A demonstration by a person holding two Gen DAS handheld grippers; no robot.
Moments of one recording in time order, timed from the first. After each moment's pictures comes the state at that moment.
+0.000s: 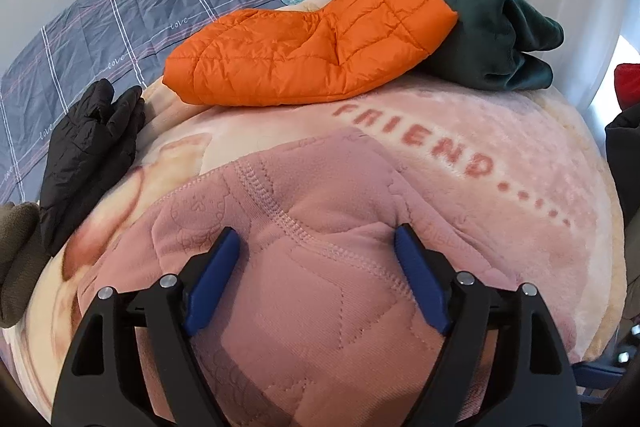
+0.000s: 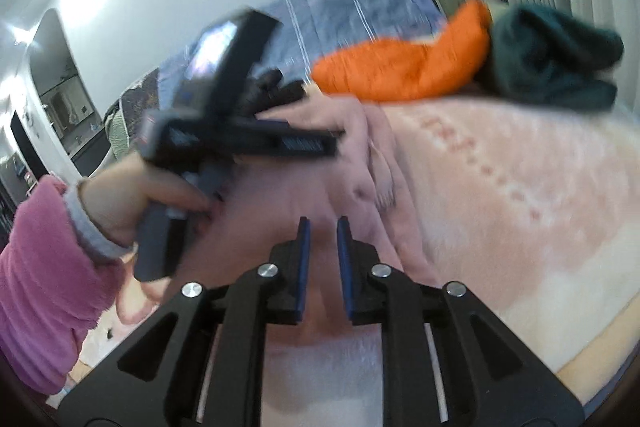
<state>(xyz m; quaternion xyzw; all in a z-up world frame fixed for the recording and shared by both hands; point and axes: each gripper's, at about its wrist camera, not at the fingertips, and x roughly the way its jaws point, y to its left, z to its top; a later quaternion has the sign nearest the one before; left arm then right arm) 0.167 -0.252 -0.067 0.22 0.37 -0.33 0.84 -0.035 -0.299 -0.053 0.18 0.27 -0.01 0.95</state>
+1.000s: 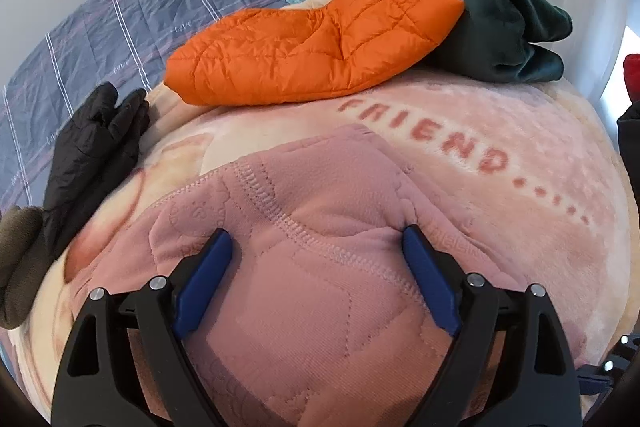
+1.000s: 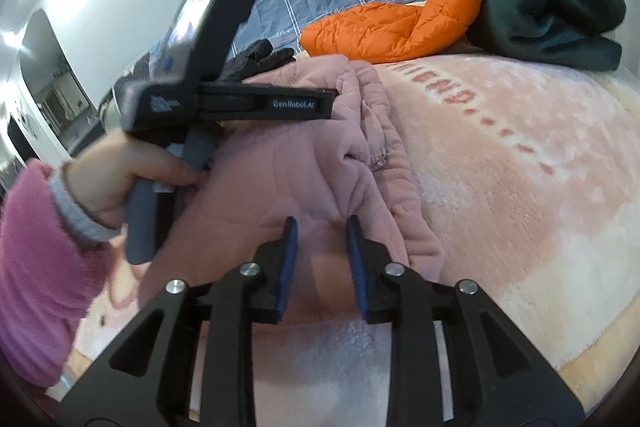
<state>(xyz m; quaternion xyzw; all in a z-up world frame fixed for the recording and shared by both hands) 0.170 -0.263 -0.082 0.23 0.37 -0.32 0.84 -0.028 -0.311 -0.086 0.21 0.32 -0.01 0.92</state>
